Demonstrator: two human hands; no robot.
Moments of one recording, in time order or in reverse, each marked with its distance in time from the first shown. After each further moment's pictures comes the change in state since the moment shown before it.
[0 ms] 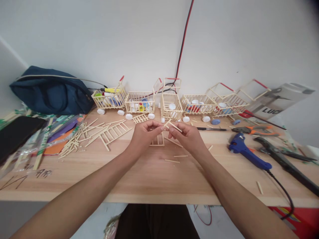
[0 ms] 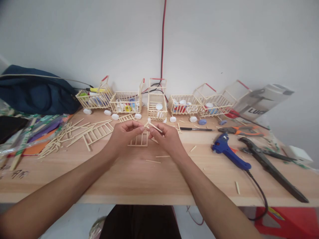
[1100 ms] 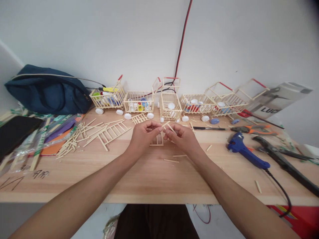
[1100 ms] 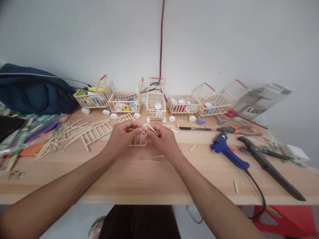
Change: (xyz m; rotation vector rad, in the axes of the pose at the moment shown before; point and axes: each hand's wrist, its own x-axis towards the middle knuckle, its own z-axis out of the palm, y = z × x) left_hand -0.003 0.001 0.001 0.166 0.053 -0.016; right_hand 0.001 0.007 0.010 0.048 -0.026 0.103
